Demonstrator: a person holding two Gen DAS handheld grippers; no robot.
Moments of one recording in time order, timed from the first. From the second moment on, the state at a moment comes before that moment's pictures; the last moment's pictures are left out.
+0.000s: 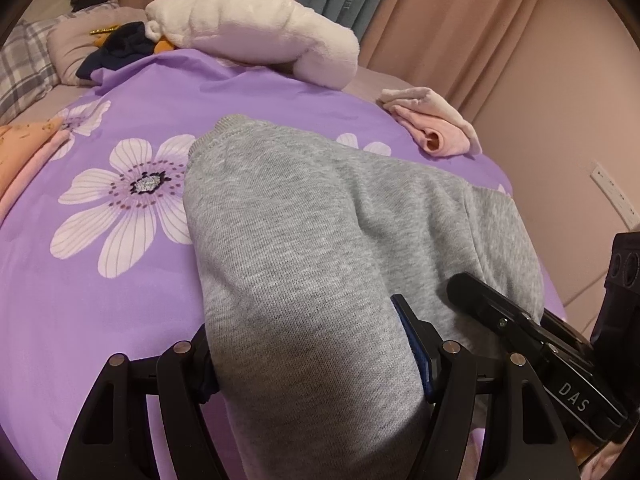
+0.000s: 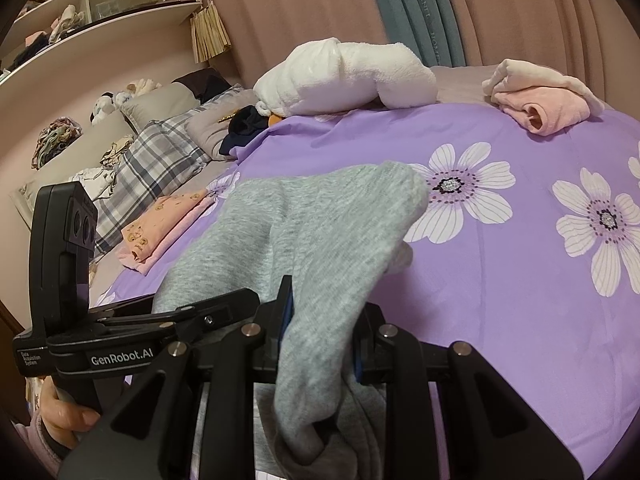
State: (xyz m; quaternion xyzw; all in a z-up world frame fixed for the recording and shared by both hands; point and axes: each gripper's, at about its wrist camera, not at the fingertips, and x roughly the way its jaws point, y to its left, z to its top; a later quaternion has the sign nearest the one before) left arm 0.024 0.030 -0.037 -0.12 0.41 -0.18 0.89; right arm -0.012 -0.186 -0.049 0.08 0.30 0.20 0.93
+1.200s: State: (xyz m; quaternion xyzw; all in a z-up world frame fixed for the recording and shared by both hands) left arm 0.090 0.018 -0.061 -0.10 0.41 -0.16 0.89; right arm 0.060 -0.176 -0.068 0.08 0.30 0.20 0.93
